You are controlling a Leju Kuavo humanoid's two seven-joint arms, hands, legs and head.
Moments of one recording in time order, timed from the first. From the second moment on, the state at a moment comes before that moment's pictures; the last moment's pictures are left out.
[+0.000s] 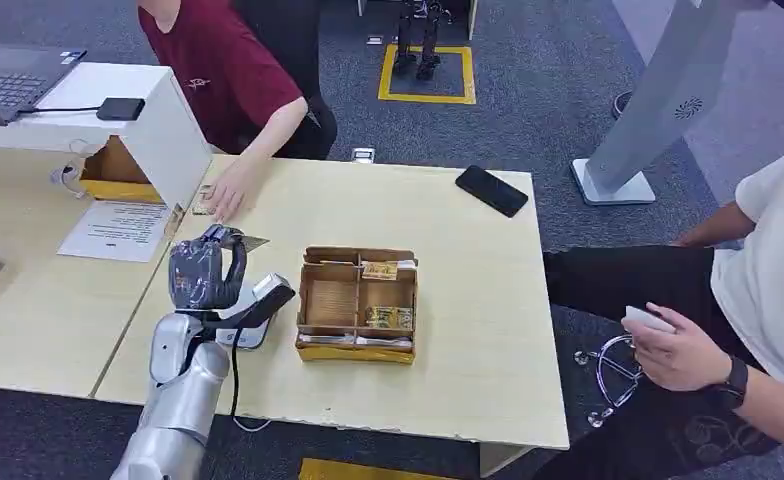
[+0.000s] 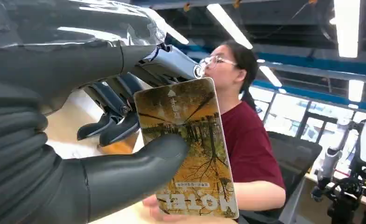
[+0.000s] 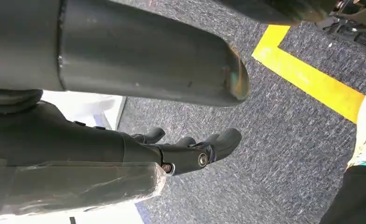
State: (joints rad) left arm -0.42 -0.18 0.27 -0.99 -1.37 0.69 -0.56; right arm -0.06 0.07 0.02 -0.18 0.70 -0.18 0.09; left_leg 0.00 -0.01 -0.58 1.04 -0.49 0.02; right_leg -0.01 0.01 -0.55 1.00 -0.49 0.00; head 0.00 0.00
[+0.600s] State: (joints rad) left arm -0.49 -0.06 0.28 -0.77 -0.73 0.38 -0.55; right arm -0.06 0.07 -0.06 -0.18 0.74 -0.18 0.08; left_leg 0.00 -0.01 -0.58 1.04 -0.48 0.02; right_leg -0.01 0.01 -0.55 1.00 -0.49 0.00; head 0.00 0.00
